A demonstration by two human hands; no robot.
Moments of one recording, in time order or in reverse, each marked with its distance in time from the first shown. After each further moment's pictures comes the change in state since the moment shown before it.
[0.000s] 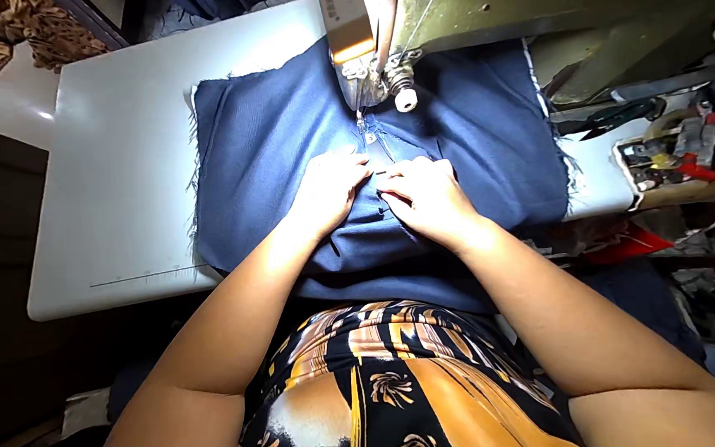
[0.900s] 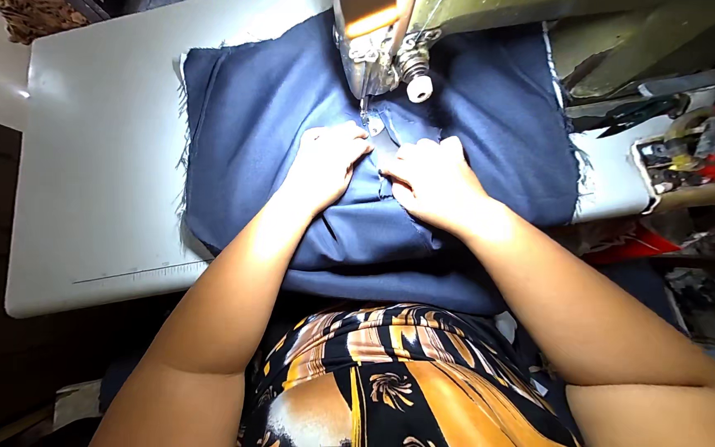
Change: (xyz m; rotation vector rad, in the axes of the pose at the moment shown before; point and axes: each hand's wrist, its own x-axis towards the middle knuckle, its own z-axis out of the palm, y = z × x) left_hand 0.021 -0.026 -0.002 0.016 -0.040 0.063; right_hand 0.022 0.004 -0.014 -0.160 -0.164 -0.013
